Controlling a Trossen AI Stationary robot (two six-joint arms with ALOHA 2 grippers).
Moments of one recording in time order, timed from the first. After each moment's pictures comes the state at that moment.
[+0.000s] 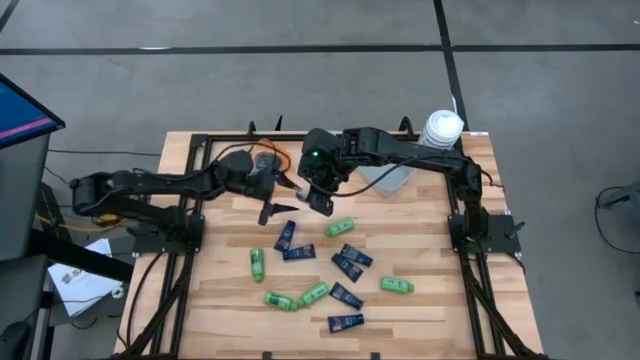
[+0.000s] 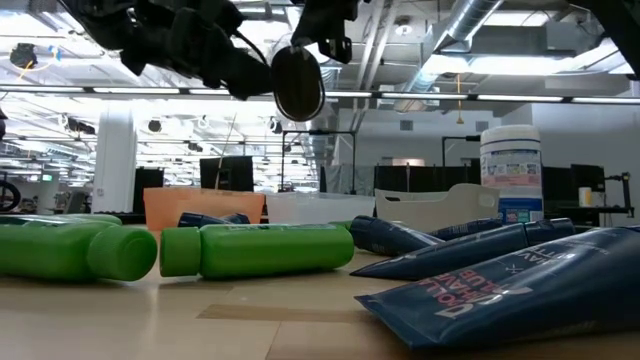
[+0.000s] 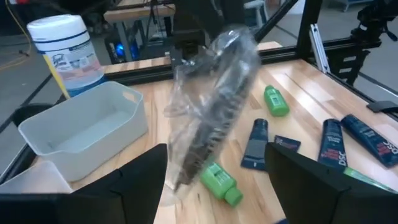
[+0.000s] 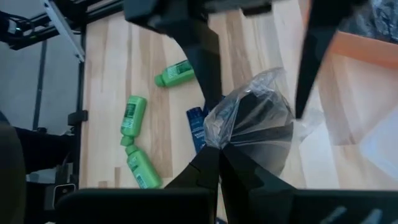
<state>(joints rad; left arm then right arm) 0.31 1.19 0.60 0.29 0.41 0.24 -0.14 2.02 2.15 -1.10 -0.32 0.12</state>
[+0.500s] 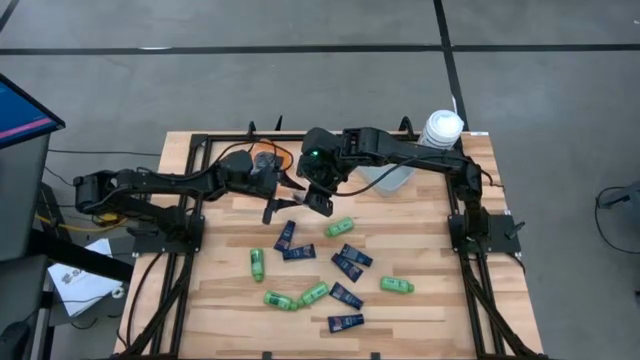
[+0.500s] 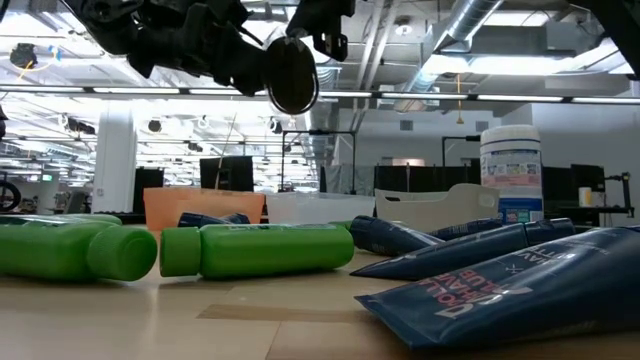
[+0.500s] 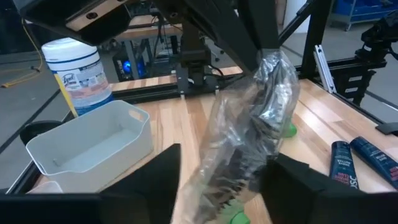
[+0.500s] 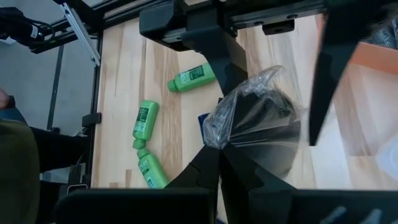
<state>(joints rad) 0.30 1.22 0.60 0.41 0.39 0.19 -0.14 2.02 2.15 -1.08 -0.37 0.12</state>
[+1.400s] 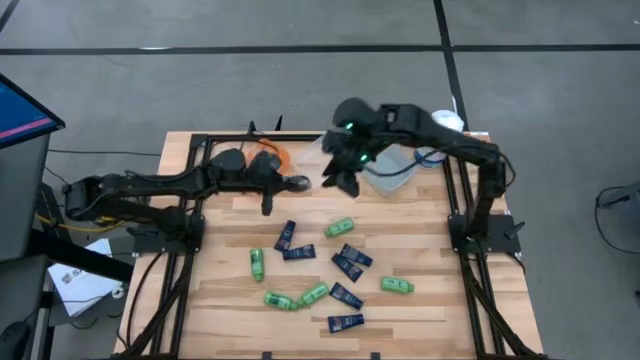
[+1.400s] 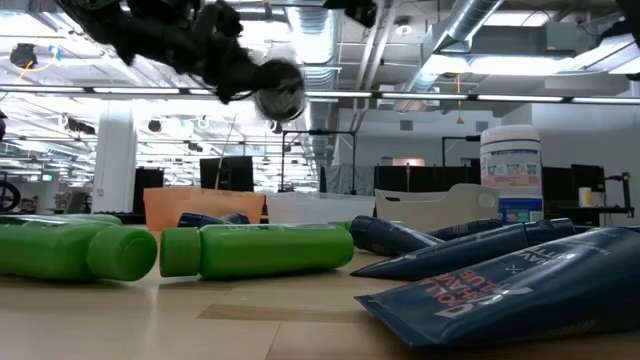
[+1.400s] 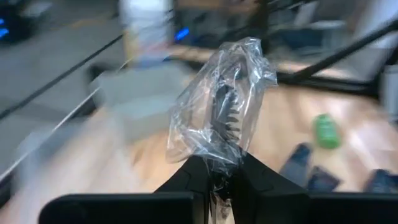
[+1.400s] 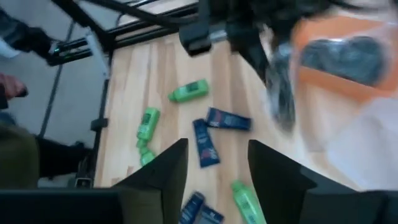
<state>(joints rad) 0.33 1.09 0.60 0.20 0.12 -0.03 -0.21 1.83 2.15 -1.17 -0.37 0.05</state>
